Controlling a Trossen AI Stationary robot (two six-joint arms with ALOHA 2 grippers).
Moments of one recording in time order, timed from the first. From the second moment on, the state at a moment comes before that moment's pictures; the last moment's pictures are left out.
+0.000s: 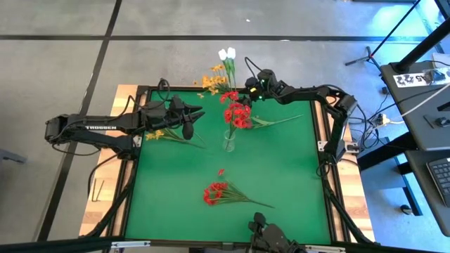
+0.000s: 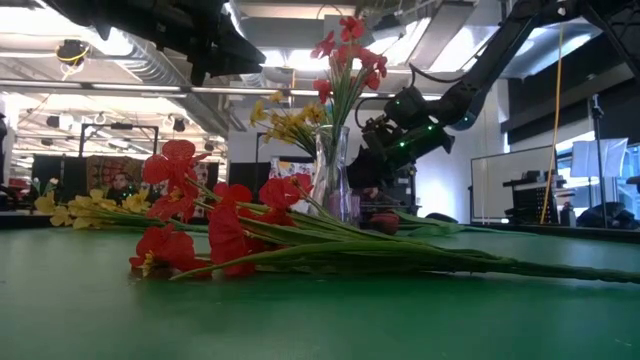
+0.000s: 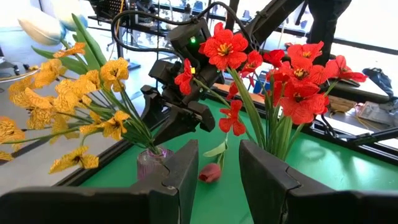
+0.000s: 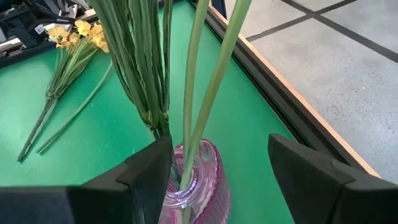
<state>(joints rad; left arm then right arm) 0.22 0.99 0.61 0.20 -0.25 -0.19 -0.73 1.90 1.05 0.33 -0.49 -0.05</state>
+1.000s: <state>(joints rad) 0.22 0.99 0.61 0.16 -0.25 -0.20 -0.66 1.50 0.99 -0.40 -0.24 -0.29</state>
